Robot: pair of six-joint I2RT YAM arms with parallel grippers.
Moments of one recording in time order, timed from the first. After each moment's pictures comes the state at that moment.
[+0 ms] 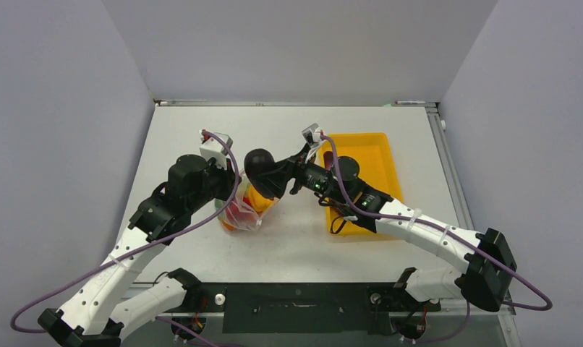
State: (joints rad) left arm -0.58 0.88 1.02 -0.59 -0.07 -0.27; right arm 0.90 1.27 0.97 0.35 -0.20 0.53
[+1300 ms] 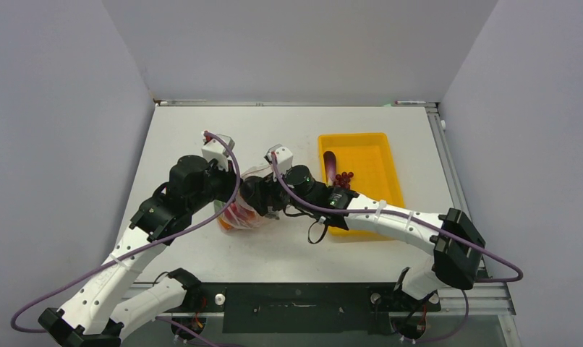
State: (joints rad) left arm -0.58 0.88 1.01 -0.59 -0.05 -0.27; right arm 1.03 1.49 1.09 0.00 0.05 0.38
